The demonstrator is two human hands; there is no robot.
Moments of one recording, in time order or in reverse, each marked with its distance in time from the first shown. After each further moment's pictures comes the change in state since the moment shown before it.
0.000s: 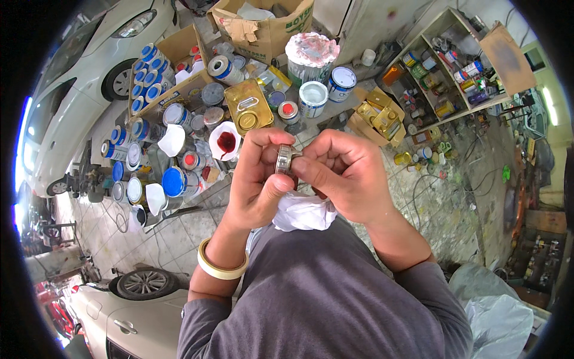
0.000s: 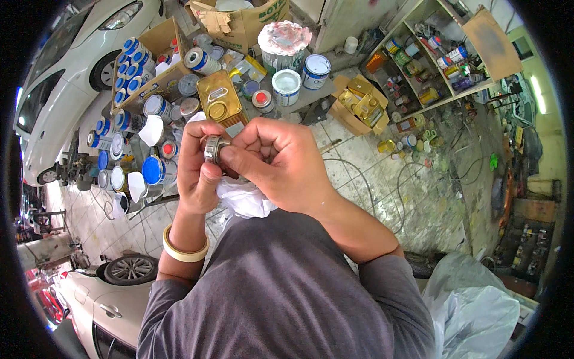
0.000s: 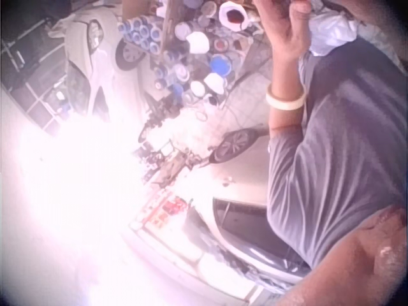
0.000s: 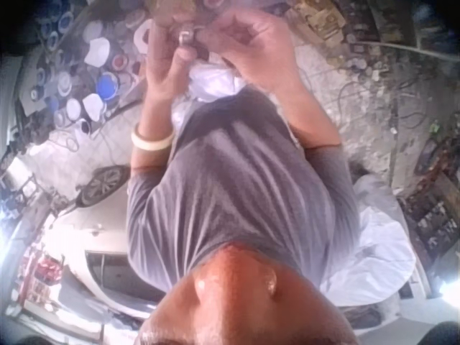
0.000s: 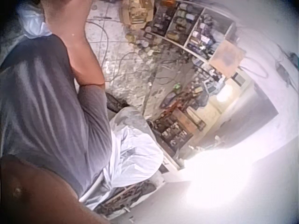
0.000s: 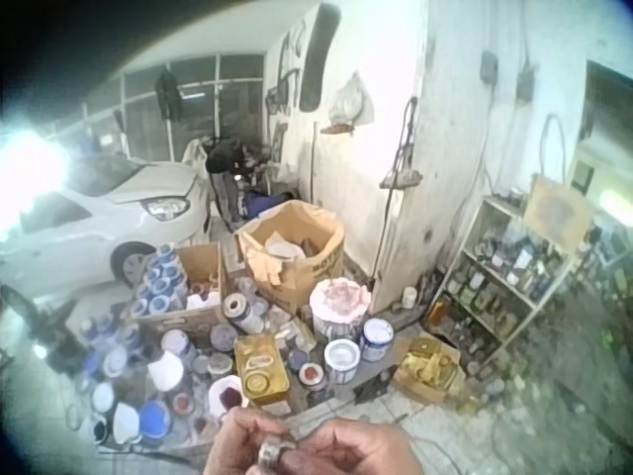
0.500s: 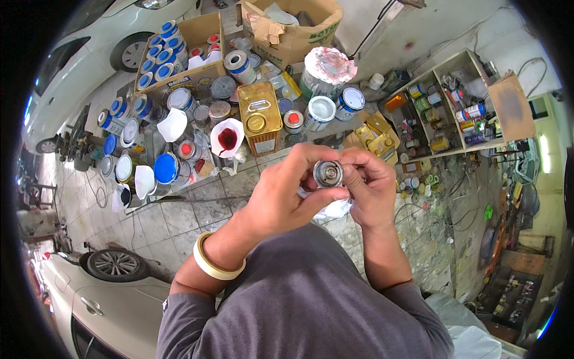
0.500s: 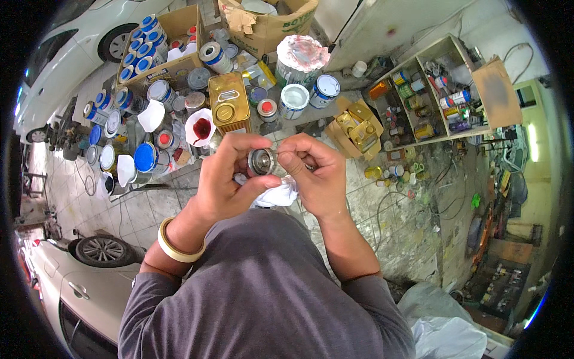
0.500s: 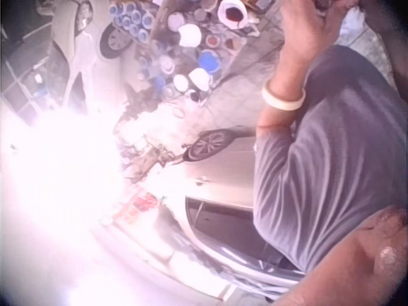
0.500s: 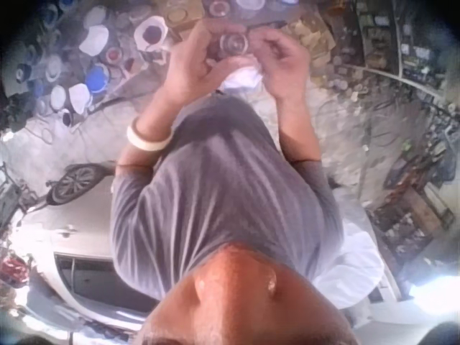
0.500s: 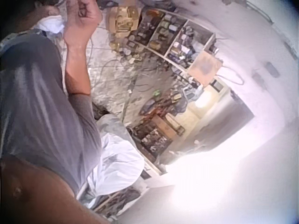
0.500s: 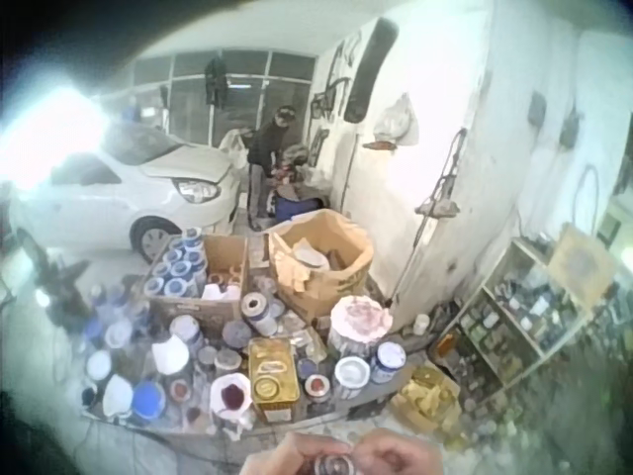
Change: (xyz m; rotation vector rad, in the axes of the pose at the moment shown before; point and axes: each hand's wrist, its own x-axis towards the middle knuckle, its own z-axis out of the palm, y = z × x) left_hand 0.011 0.010 0.011 0.635 -0.039 0.075; right_hand 0.008 0.039 -0.035 -0.068 0.116 -0.164
